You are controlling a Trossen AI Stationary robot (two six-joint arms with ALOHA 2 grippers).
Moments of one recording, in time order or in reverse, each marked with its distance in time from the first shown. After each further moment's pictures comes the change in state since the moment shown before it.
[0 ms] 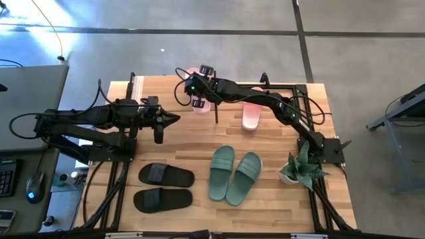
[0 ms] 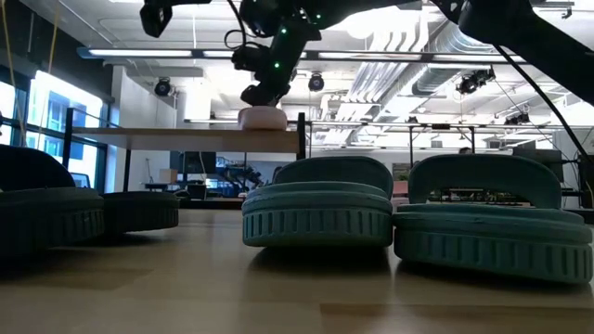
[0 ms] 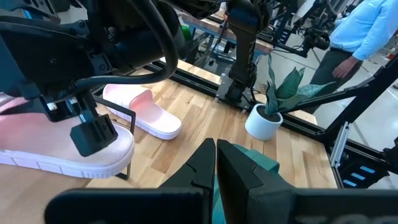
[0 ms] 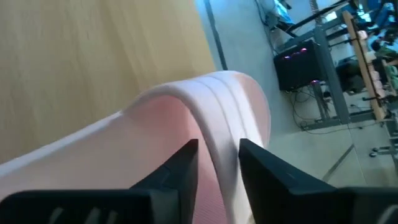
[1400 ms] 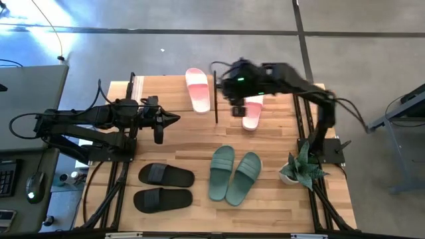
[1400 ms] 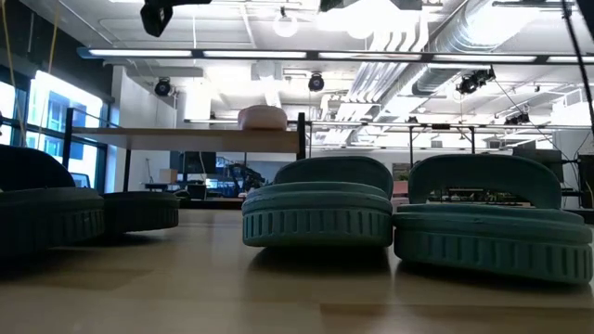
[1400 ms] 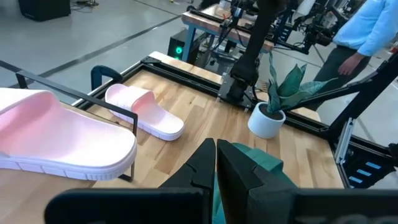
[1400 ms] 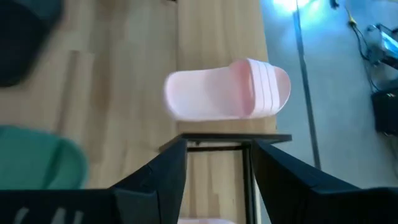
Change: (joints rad) left arm 0.000 0.000 0.000 -0.001 -0.004 0.033; right arm 0.090 -0.510 0.001 -0.594 -0.389 0.063
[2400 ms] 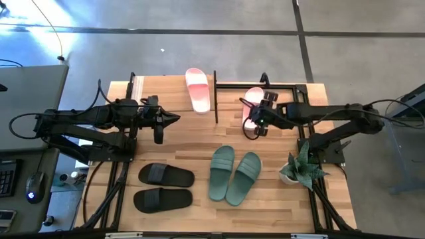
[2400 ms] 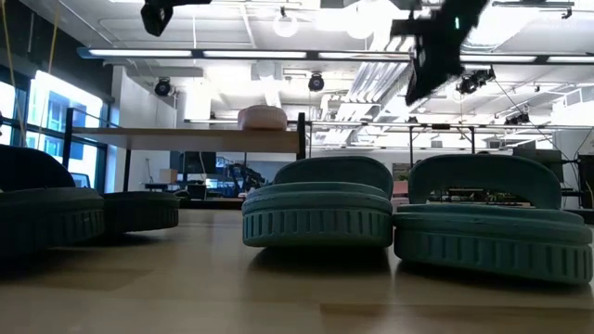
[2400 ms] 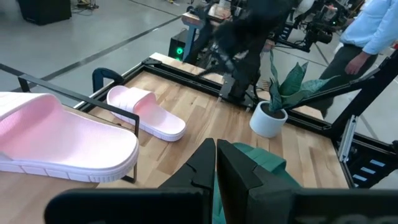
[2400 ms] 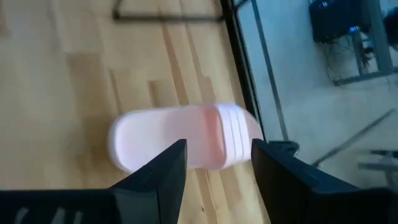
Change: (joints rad) left arm 0.000 0.000 0.000 0.000 -0.002 0.021; right arm 0.079 -0.535 -1.247 0.485 0.419 0.258
